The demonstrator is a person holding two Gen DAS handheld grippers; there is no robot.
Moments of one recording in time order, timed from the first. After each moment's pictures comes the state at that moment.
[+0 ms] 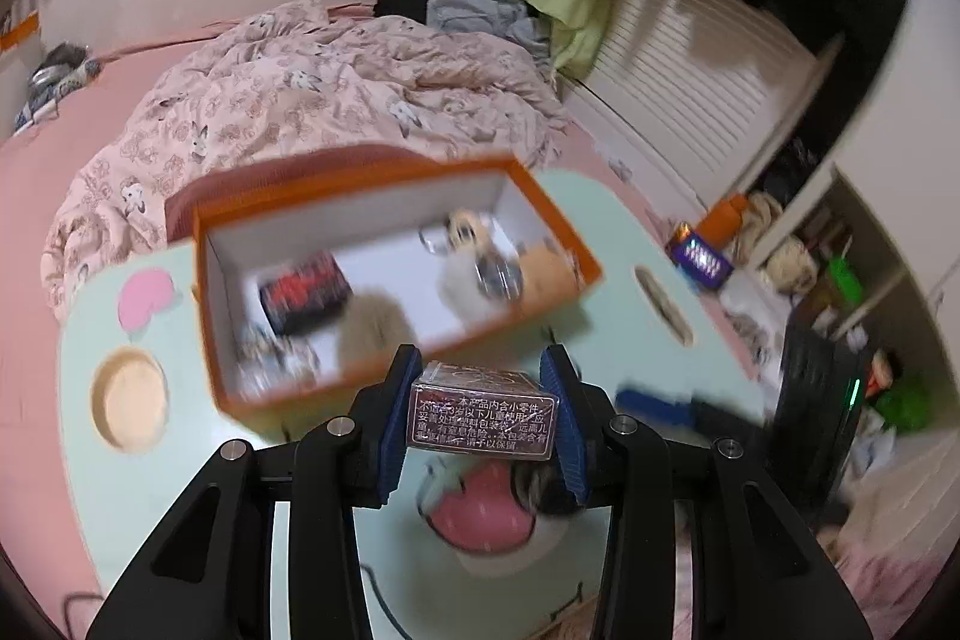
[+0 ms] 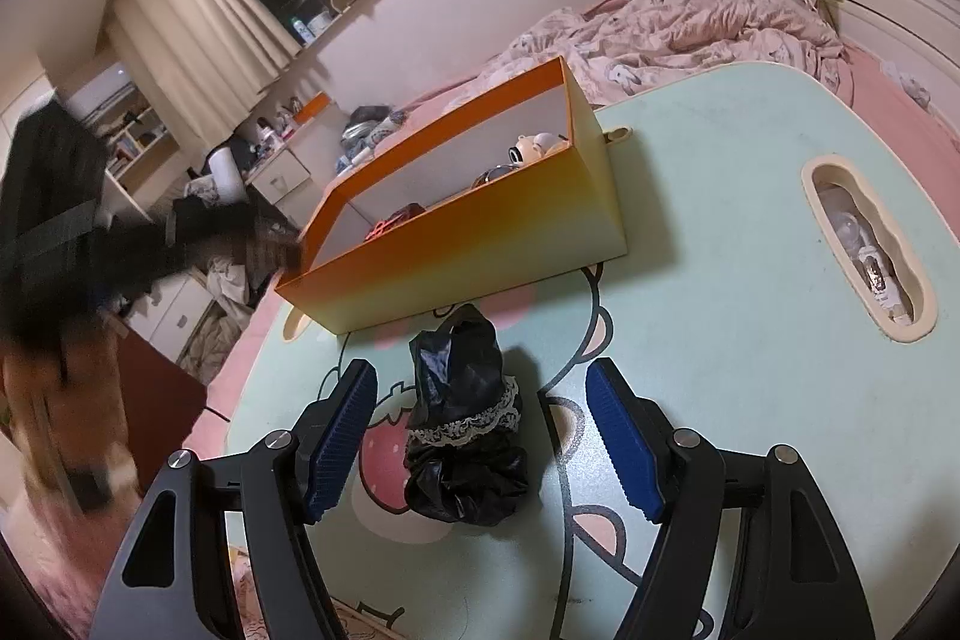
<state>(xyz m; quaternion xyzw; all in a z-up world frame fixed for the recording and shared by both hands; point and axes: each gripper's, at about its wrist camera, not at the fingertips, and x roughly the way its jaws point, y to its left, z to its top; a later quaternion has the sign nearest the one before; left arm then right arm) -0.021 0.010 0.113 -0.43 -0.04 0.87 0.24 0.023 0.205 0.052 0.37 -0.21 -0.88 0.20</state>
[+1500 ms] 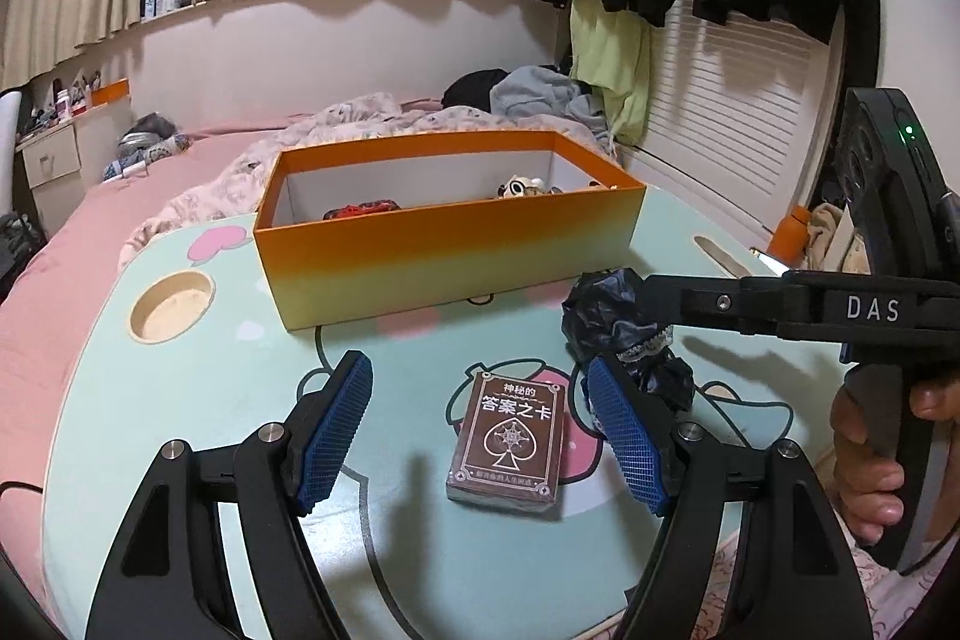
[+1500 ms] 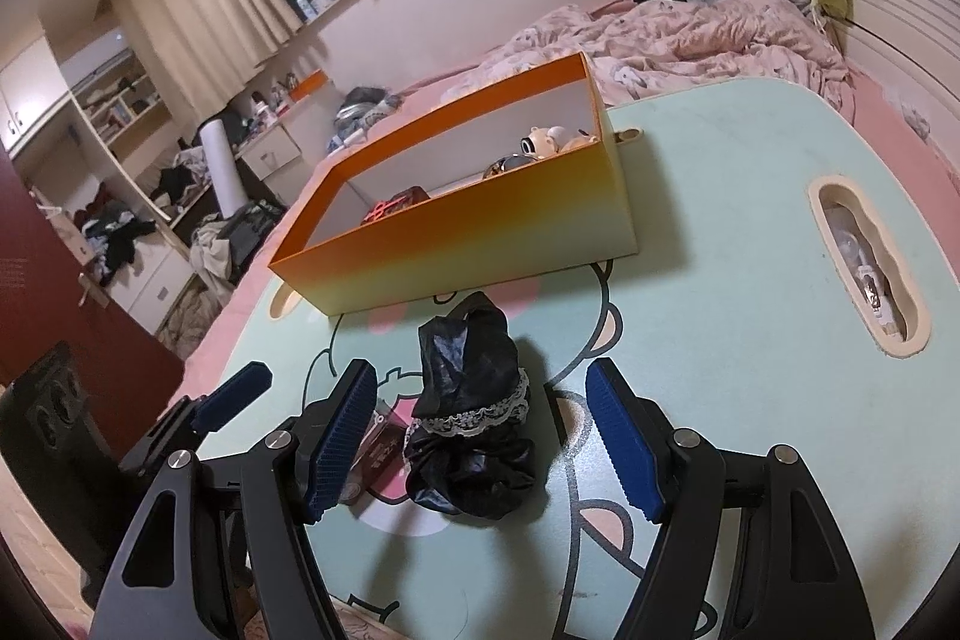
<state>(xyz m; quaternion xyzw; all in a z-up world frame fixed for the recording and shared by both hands) 0.067 0.010 0.040 -0.28 -0.01 0.95 0.13 0.025 0.194 0.054 0.38 -0.17 -0.89 0.20</state>
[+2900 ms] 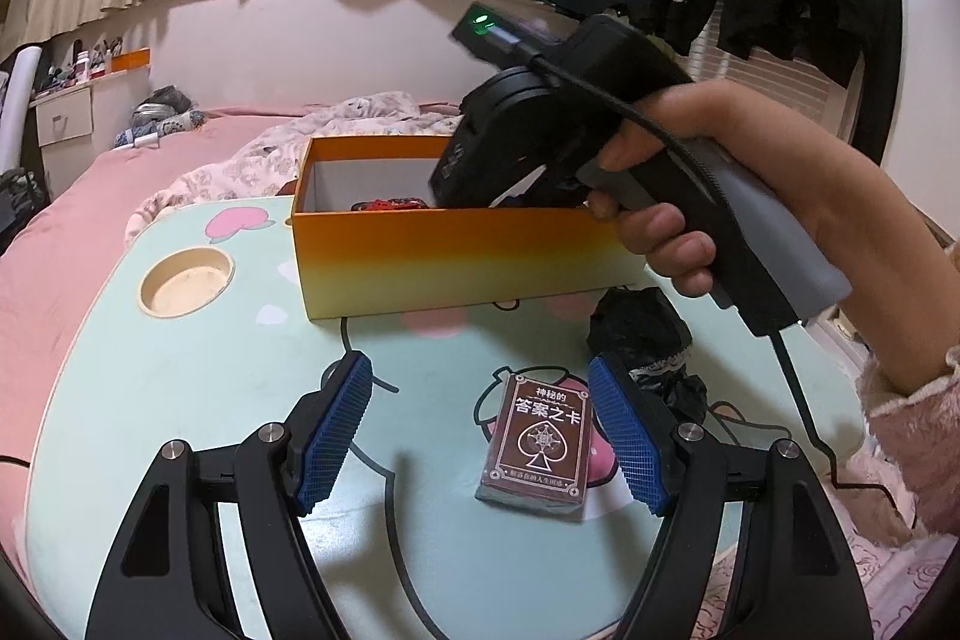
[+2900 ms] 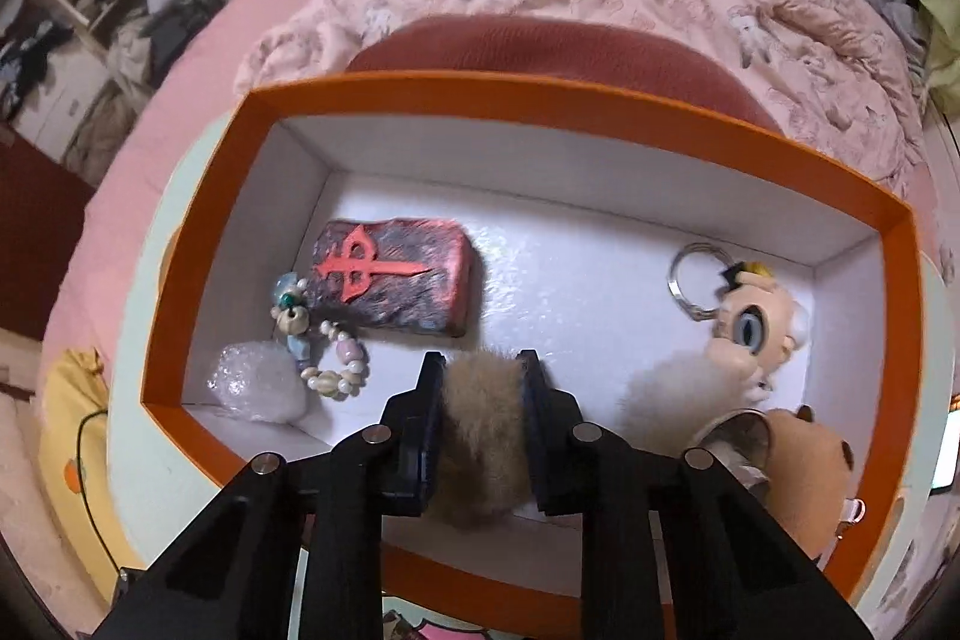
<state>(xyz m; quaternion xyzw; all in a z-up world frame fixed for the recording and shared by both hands) 0.065 -0.007 0.037 -0.28 -0.05 0.95 0.12 -0.156 0.065 0.059 0.57 0.03 -0.80 0.17</state>
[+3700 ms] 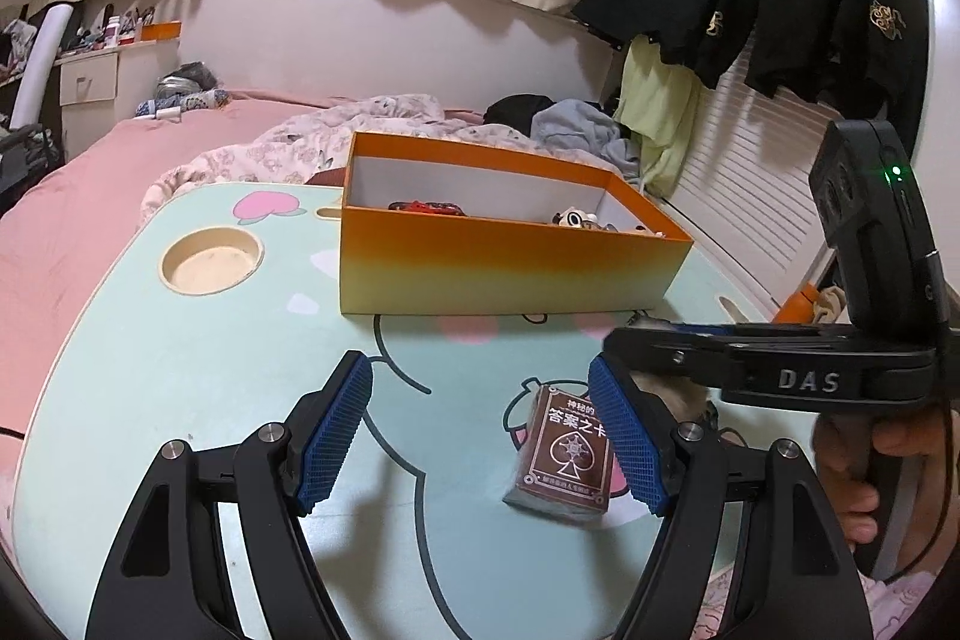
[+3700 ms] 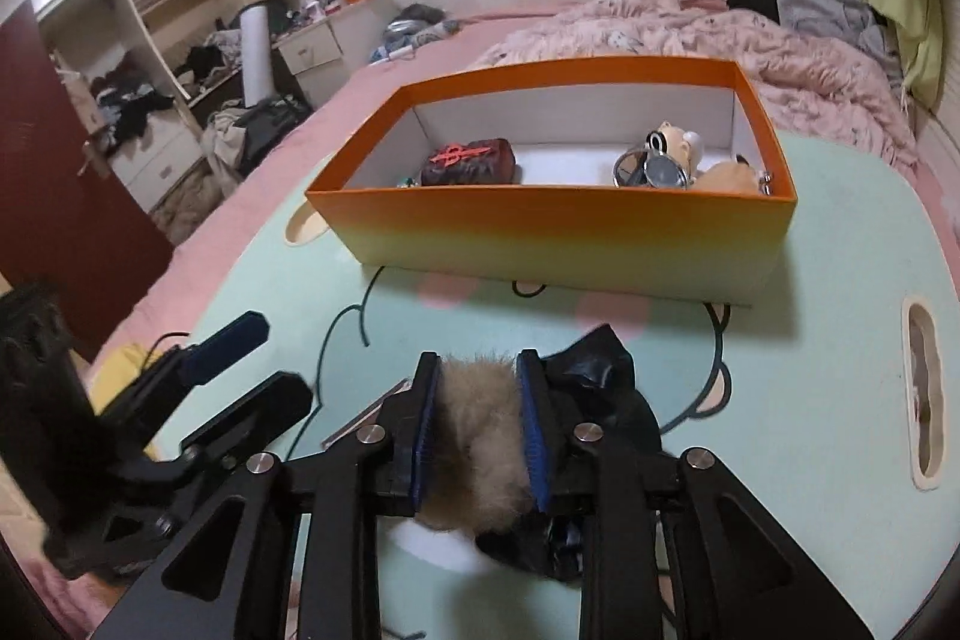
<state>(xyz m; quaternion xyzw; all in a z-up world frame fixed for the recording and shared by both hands) 0.067 -0.026 0.035 -0.27 -0.10 0.95 0.10 -0.009 0.119 0.066 0.42 -0.03 -0.87 0.25</state>
